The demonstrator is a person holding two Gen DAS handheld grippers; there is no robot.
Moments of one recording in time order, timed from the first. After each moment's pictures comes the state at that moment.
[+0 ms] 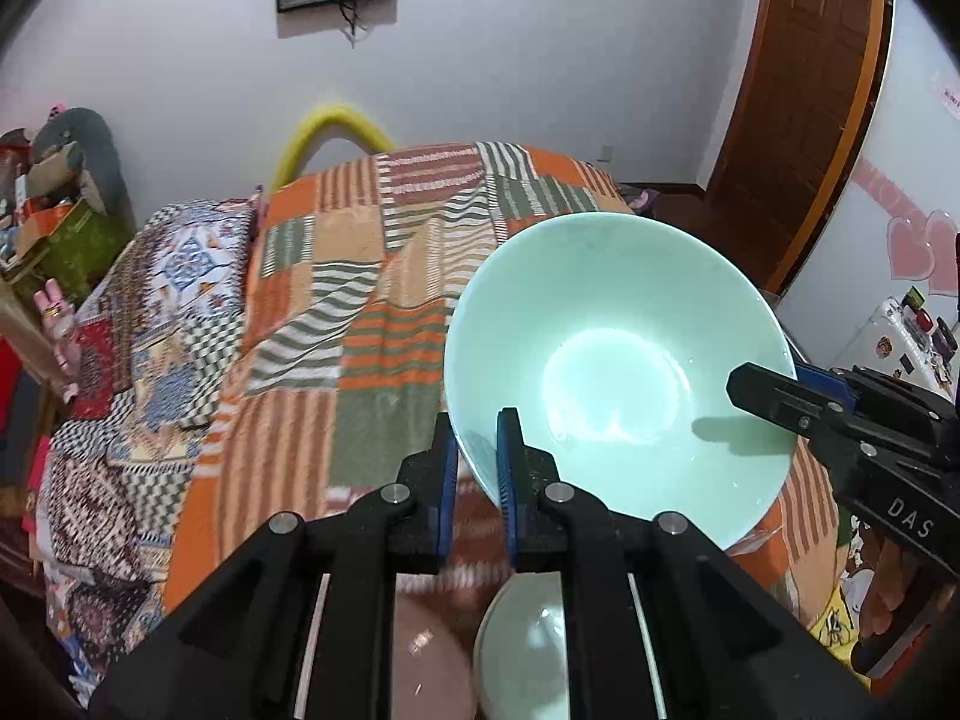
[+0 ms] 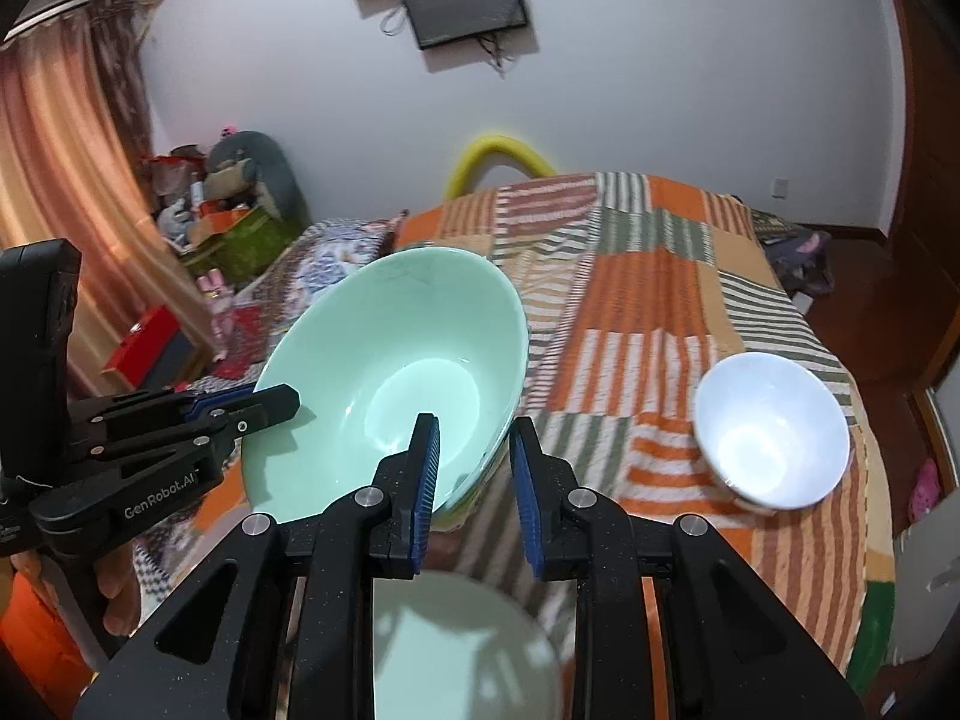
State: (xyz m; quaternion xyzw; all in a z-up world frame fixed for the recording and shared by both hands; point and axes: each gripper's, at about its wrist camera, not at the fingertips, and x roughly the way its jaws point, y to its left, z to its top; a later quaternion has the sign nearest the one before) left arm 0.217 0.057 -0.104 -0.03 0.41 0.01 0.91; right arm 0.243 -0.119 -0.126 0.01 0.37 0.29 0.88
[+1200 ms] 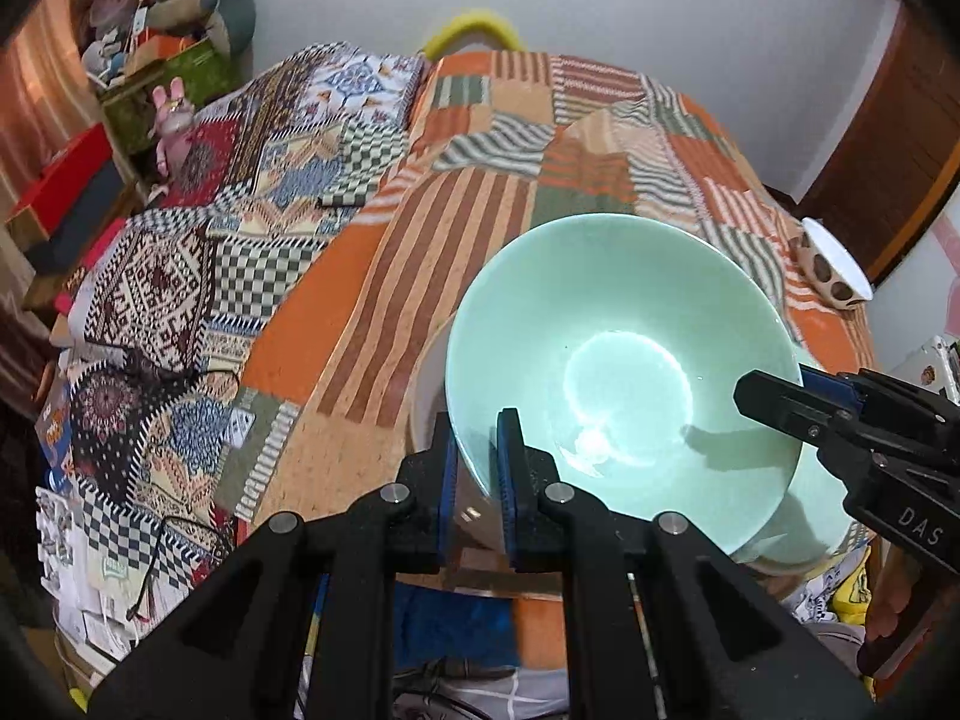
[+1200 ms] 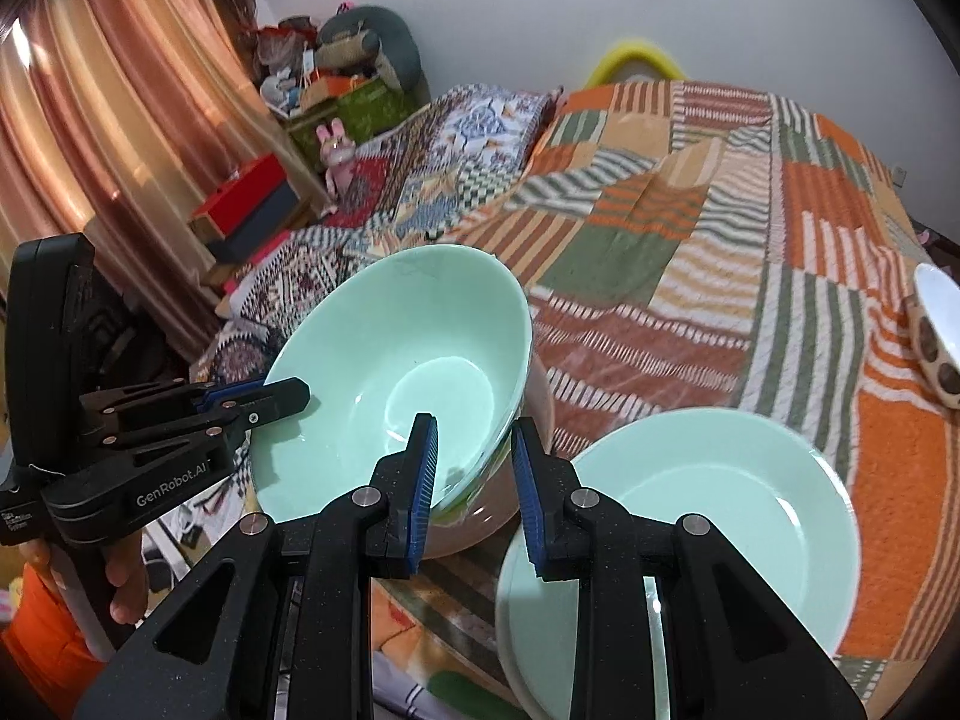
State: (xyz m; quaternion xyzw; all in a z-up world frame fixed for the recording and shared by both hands) left arm 0.069 0.166 -0.199 -0.13 0.47 0.12 0.87; right arm 0.150 -0.005 -0.209 -0.06 0.44 0.40 0.80
